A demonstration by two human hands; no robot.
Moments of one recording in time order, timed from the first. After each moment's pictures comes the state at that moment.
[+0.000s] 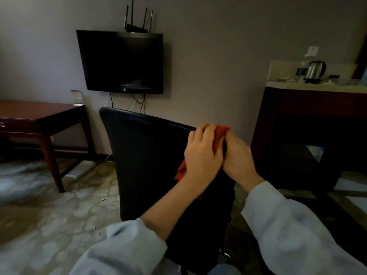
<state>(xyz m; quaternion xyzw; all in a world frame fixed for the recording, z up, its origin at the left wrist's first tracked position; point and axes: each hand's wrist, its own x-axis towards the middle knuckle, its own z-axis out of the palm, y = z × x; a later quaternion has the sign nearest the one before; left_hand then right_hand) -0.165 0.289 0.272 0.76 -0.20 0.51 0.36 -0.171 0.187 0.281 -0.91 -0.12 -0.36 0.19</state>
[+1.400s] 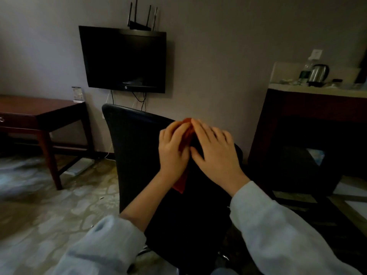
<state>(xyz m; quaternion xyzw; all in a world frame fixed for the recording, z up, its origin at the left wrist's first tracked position) -0.115 0.357 0.249 0.70 -0.24 0.53 0.41 -0.165 0.235 0.287 -0.90 -0.17 -0.41 0.01</state>
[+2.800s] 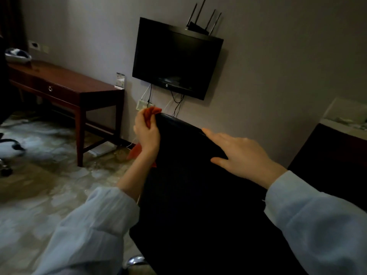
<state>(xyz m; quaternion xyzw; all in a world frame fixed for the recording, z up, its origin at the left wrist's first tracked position) 0.020 0.546 0.261 0.58 0.08 0.47 0.66 -0.083 0.327 0.365 -0.92 -0.33 -0.15 -0.12</state>
